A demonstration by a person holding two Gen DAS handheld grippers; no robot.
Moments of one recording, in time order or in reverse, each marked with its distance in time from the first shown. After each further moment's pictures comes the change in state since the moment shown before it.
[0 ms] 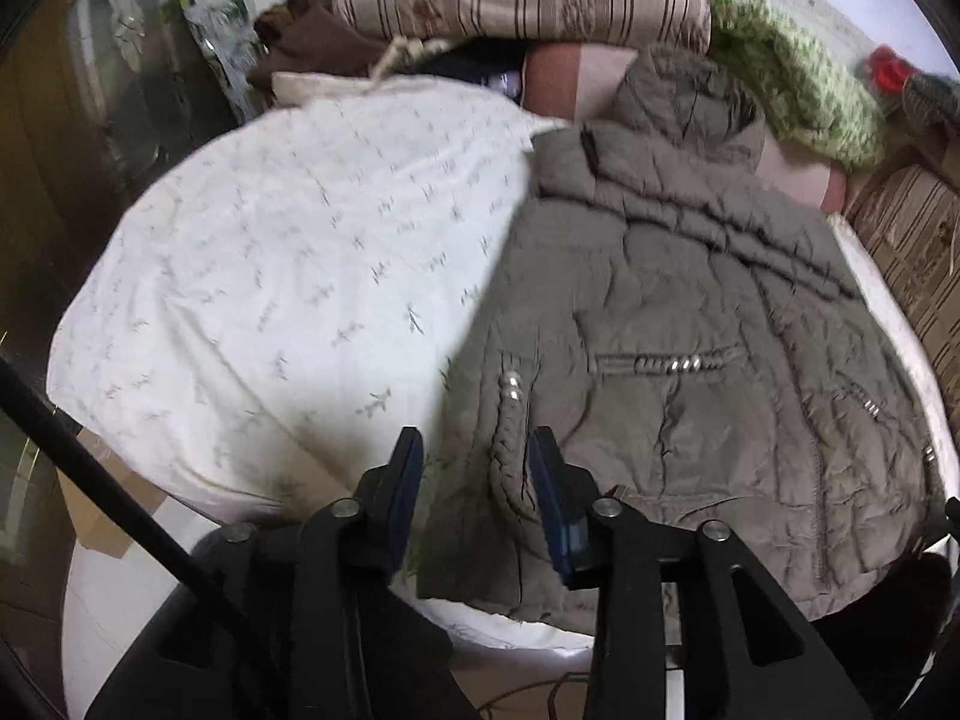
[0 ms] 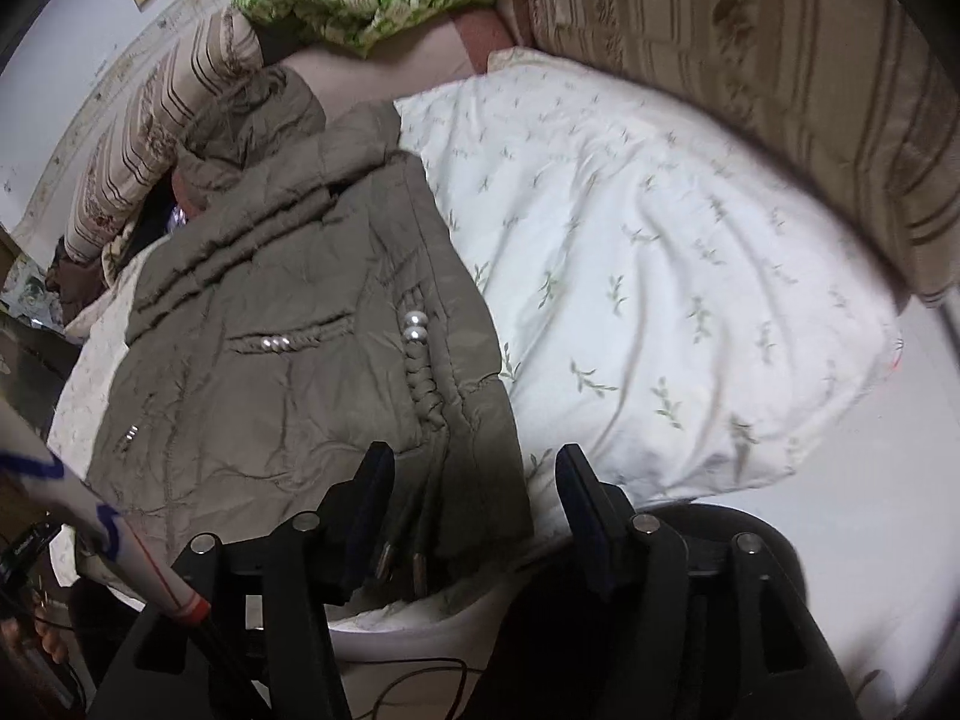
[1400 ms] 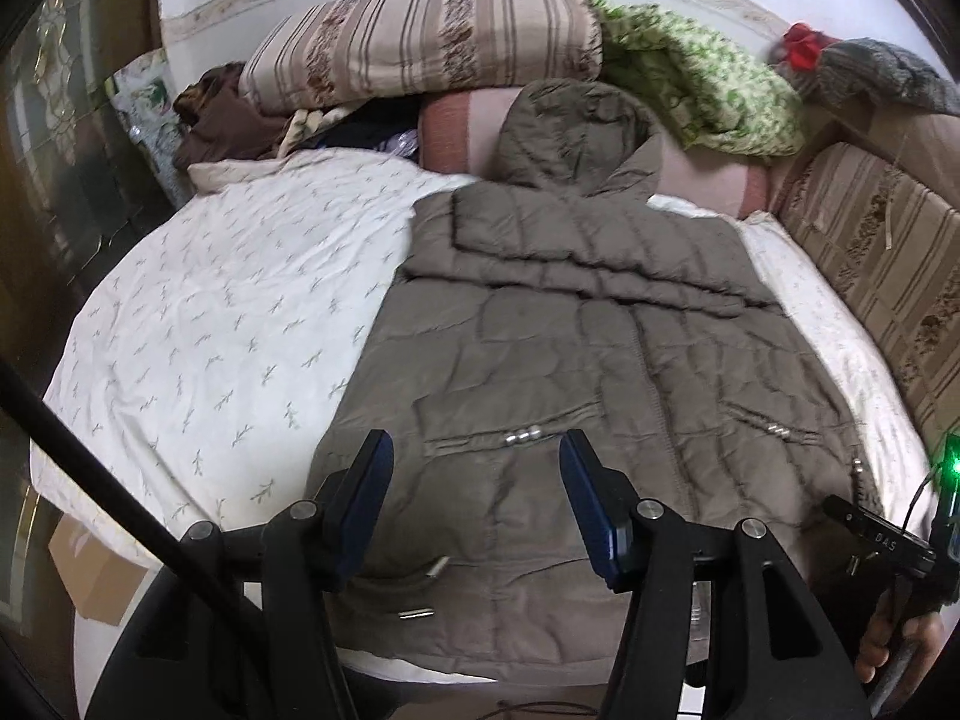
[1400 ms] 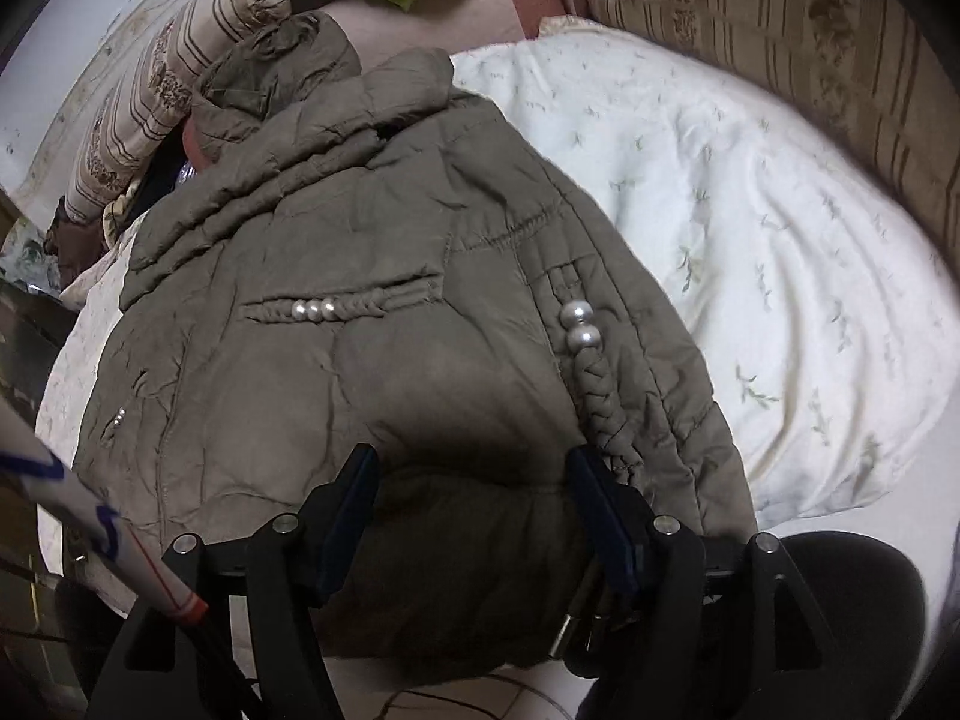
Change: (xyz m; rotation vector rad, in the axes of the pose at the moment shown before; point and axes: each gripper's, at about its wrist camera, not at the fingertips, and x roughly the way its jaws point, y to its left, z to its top) left arm -0.036 -0.100 0.035 0.146 -0.081 -0.096; right arm 0.061 0.058 0.000 -0.061 0.068 0.008
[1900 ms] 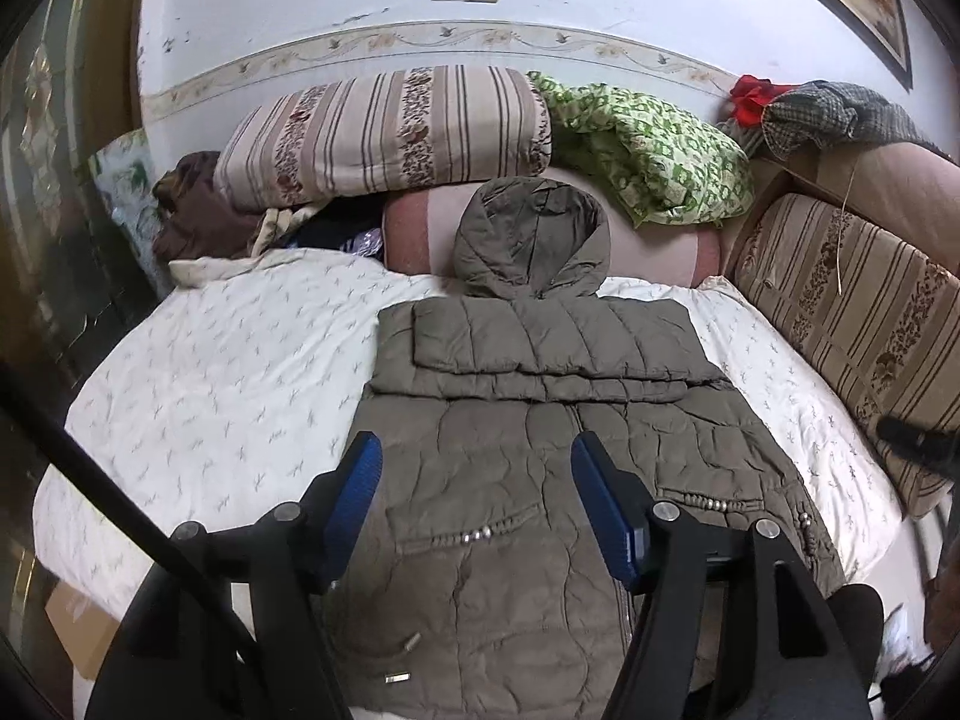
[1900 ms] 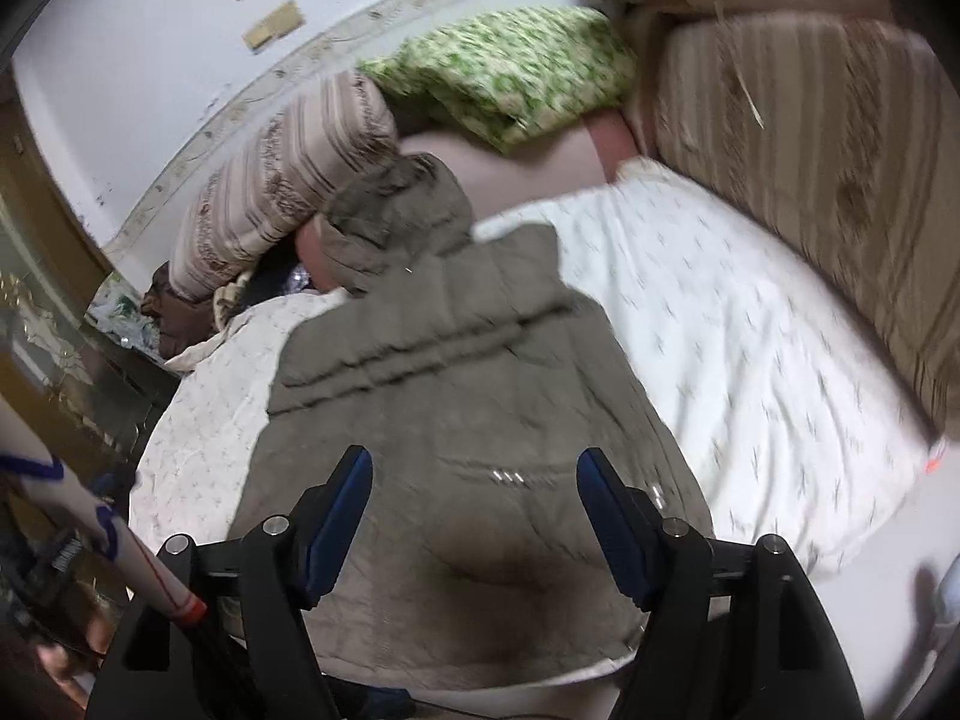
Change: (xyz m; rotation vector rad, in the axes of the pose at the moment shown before) left arm -0.045 -0.020 0.049 0.056 -0.170 -0.064; right arm -0.148 0.068 0.066 -0.053 -0.207 0.162
